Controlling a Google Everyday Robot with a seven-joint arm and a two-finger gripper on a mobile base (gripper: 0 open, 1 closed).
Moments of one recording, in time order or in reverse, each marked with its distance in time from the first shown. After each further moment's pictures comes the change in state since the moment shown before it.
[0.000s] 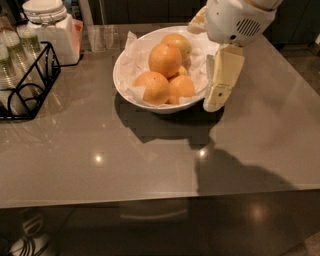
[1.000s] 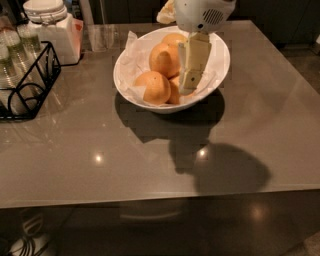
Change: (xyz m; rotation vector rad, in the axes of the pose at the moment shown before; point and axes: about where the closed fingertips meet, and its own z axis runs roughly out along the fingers) arm -0.039 -0.043 0.023 0.003 -0.058 -0.139
